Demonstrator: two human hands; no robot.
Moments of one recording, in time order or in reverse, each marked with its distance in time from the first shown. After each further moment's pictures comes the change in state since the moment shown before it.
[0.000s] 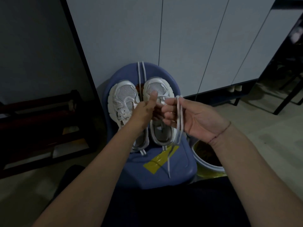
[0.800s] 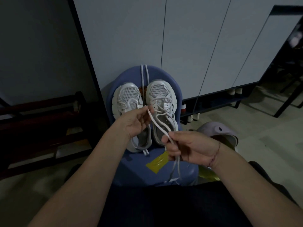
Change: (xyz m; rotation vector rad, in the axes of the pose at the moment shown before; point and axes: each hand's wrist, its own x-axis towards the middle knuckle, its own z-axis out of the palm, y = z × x) left_hand -0.010 -0.005 -0.031 -0.805 0.051 -0.497; right_hand -0.021 0.045 -0.009 -0.139 -0.110 0.353
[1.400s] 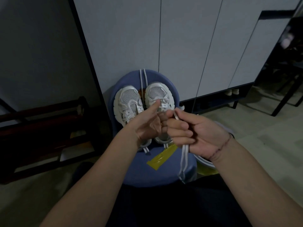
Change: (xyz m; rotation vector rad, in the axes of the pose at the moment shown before) left_hand -0.034 -0.019 0.034 0.258 -0.317 -0.147; right_hand -0.033 -0.022 0.032 0.382 -0.274 -0.217
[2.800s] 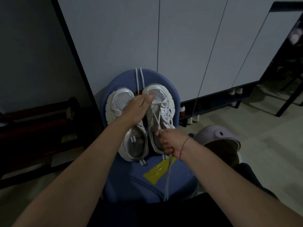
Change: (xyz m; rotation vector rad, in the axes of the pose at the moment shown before) left_hand 0.082 0.042 -0.069 1.176 0.422 0.610; right_hand 0.092 0.016 -0.087 -0.501 0.720 0.125
